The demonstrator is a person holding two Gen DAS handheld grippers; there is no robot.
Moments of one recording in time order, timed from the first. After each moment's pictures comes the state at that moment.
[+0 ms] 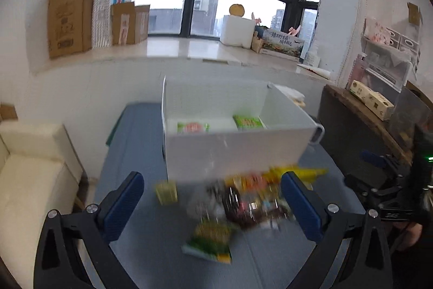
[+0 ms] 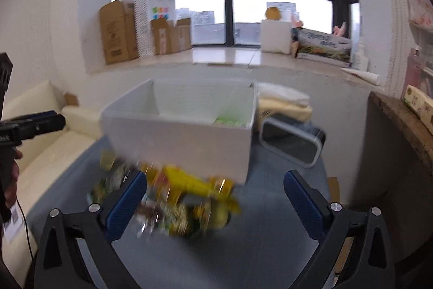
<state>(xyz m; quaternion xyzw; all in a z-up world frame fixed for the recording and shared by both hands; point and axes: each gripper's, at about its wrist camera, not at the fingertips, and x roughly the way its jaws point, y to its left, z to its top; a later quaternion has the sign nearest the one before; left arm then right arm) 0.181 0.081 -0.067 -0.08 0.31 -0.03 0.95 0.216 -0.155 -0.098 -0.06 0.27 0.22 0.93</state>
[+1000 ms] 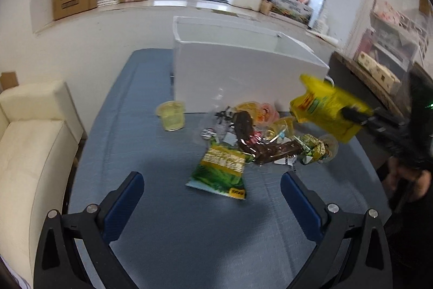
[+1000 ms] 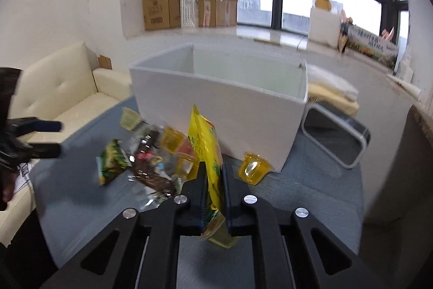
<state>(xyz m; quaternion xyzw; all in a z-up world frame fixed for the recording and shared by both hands) 0.157 0.081 -0.135 -0.08 0.39 -0.03 0.92 0.221 -0.133 -0.123 -0.12 0.29 0.32 0.90</state>
